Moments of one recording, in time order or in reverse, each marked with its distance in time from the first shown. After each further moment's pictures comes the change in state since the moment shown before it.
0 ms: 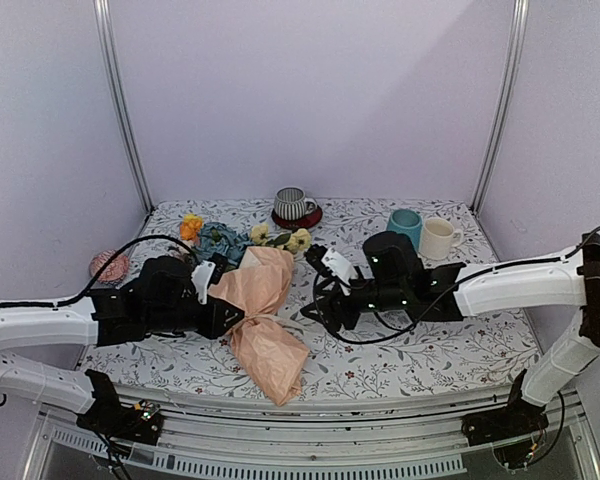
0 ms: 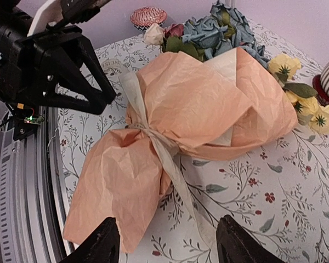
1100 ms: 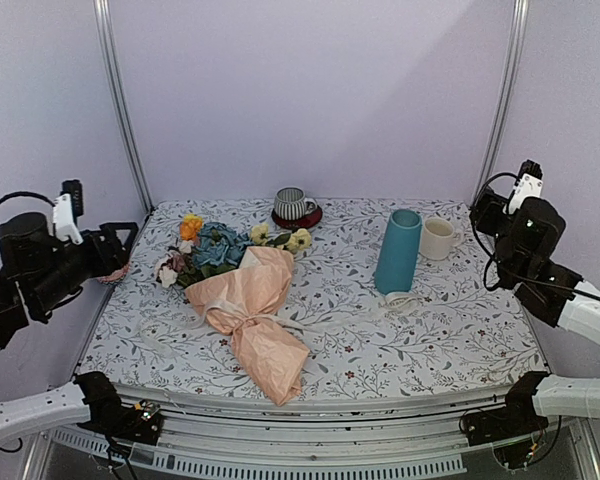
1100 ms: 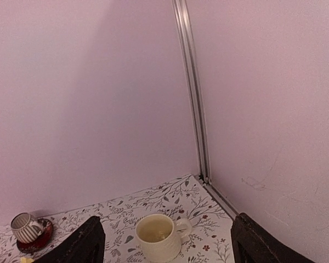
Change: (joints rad) left arm 0.156 -0.565 0.364 -0.536 -0.523 -0.018; right arm -0.411 -0.648 -0.266 0.227 1.114 0.122
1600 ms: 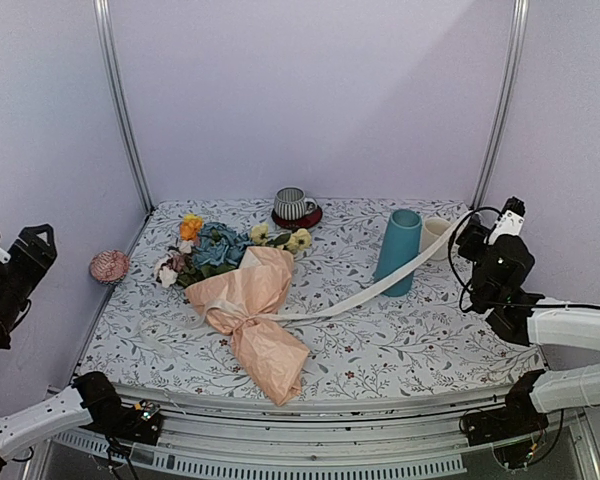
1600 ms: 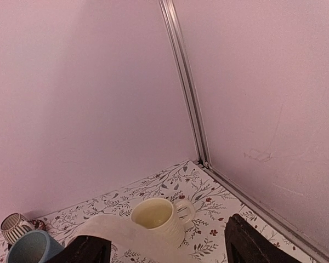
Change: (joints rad) left arm -0.001 -0.143 0.108 -0.331 -0.465 -0.354; right arm 0.018 0.208 -0.213 0.407 0.060 0.086
